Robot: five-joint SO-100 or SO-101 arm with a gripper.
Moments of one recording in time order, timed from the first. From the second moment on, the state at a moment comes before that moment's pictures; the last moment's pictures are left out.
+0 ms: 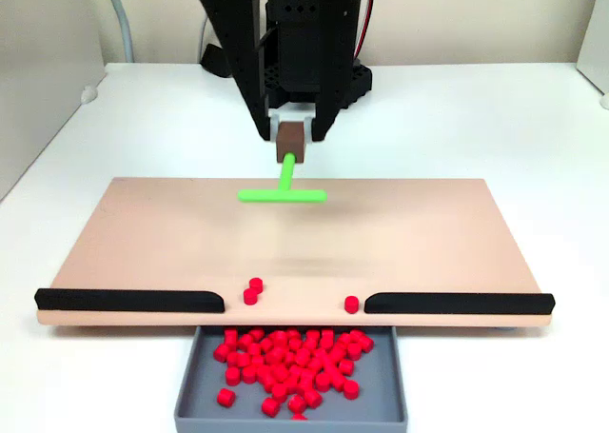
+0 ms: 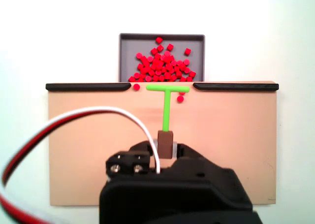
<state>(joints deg) 2.8 90.5 86.3 81.2 -86.7</state>
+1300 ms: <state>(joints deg) 4.0 111.3 108.3 81.7 -93.0</state>
